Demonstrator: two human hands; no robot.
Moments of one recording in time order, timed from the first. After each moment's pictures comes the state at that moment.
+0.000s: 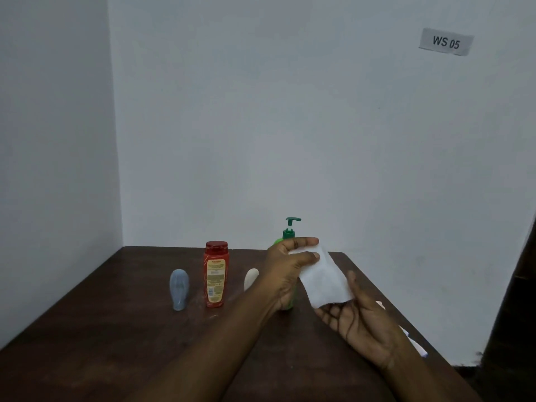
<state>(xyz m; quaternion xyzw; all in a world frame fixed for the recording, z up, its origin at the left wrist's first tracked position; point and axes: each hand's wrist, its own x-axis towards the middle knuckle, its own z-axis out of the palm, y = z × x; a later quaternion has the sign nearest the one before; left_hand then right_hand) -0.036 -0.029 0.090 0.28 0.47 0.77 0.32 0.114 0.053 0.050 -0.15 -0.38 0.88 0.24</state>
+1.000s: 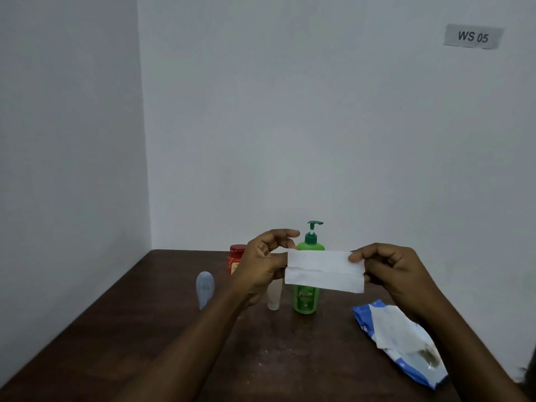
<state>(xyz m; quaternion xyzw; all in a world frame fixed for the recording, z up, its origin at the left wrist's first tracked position) -0.089 -0.105 0.097 0.43 0.49 0.73 0.22 0.119 0.050 0.121 -0.12 -0.78 0.48 0.39</state>
